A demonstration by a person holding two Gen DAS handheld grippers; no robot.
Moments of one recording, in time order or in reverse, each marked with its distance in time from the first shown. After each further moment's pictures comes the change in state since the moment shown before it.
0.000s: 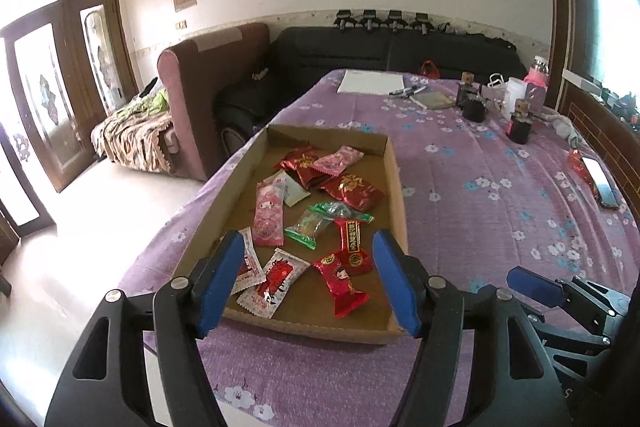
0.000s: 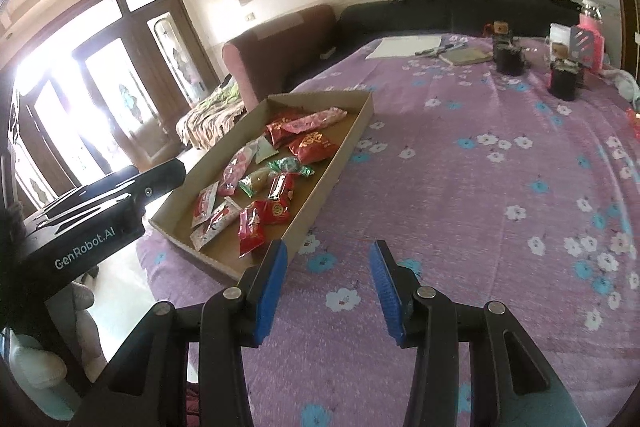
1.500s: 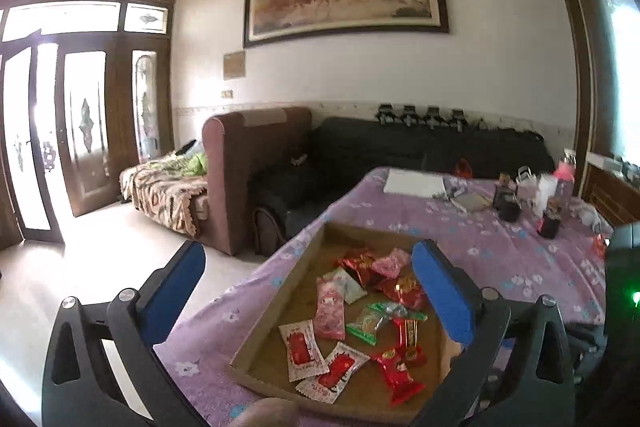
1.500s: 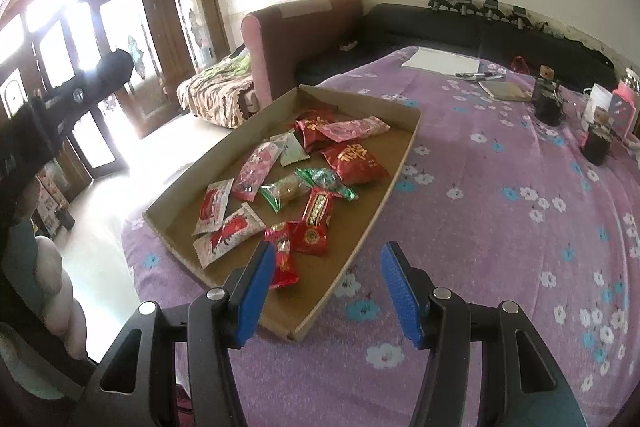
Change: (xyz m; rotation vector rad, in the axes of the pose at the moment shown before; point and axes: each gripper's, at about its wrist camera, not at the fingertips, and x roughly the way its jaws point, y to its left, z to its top) left arm -0.012 0.060 0.006 -0.134 -0.317 0.082; right arm 0.052 0.058 0.032 -0.196 0.053 -0.049
